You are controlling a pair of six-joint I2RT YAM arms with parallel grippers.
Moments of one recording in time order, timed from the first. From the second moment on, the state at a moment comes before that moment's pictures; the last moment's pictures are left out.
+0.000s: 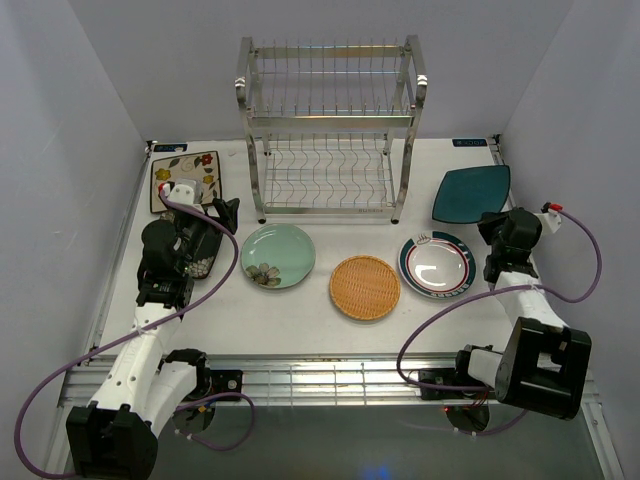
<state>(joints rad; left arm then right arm) -0.10 0.84 0.60 0.29 0.18 -0.05 -0.22 1.18 0.54 0.32 0.08 0.82</state>
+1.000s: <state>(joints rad) -0.10 0.84 0.60 0.29 0.20 -0.05 -0.22 0.91 0.75 -0.06 0.10 0.72</state>
